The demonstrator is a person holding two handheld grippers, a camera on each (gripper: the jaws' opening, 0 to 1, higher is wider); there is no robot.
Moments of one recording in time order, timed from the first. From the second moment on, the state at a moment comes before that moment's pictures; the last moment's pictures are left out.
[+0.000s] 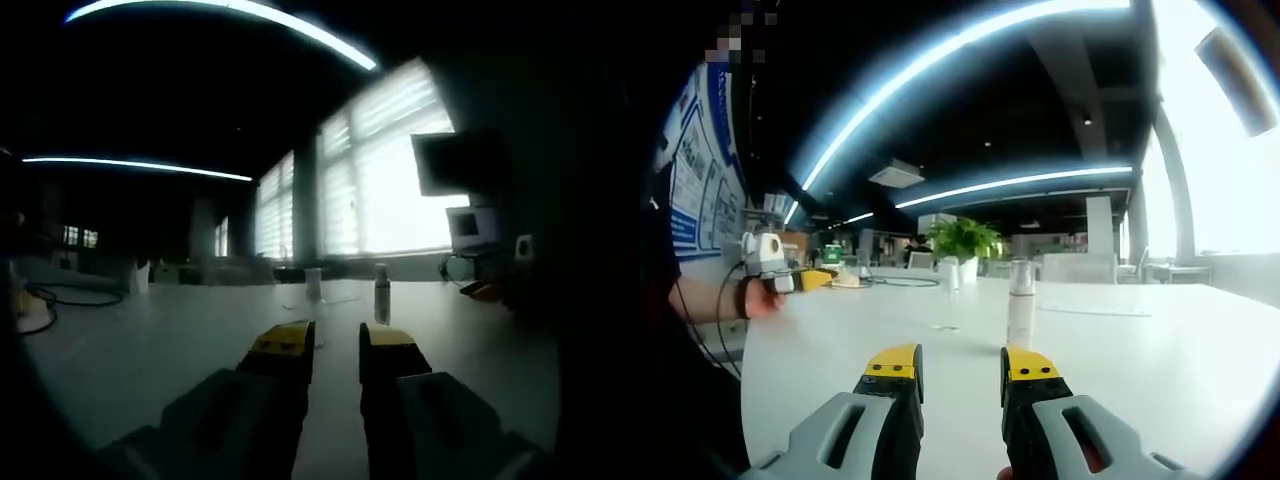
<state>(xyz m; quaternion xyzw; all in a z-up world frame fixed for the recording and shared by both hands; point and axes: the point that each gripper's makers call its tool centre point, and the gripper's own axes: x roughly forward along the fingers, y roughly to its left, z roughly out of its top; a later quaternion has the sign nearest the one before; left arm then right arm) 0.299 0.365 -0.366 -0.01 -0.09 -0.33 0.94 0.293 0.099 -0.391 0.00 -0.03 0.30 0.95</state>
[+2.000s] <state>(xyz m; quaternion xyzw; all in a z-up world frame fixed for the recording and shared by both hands) 0.351 0.335 -0.370 -0.03 -0.05 -0.31 0.95 0.294 0.098 -0.394 -0.01 -0.02 0.30 0.95</state>
